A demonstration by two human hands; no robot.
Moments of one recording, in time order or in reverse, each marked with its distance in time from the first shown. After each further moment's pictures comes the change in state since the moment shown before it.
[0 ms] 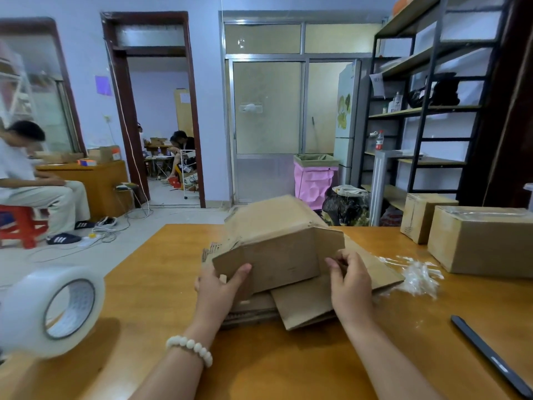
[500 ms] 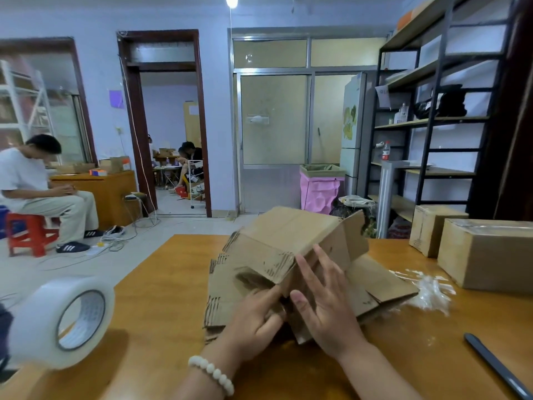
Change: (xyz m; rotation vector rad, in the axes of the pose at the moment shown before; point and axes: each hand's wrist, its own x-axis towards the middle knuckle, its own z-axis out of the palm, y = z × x) left_hand -0.024 0.014 0.011 0.303 -0.529 0.411; right_hand -0.017 -0.011 0.019 -0.226 -0.201 -0.577
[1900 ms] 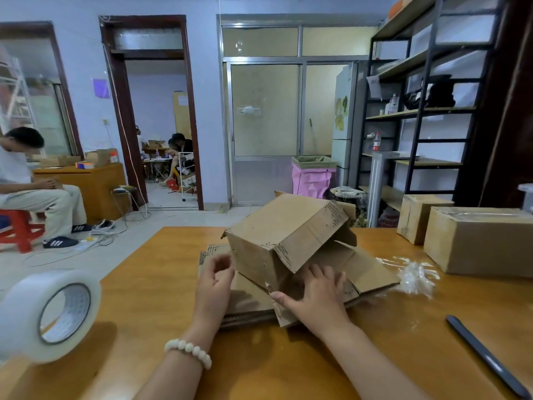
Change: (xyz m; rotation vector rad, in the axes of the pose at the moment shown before) left_hand 0.013 -0.022 -0.013 -0.388 0.581 -0.399; right_hand 0.005 0.002 -0.004 -0.283 -0.446 0.421
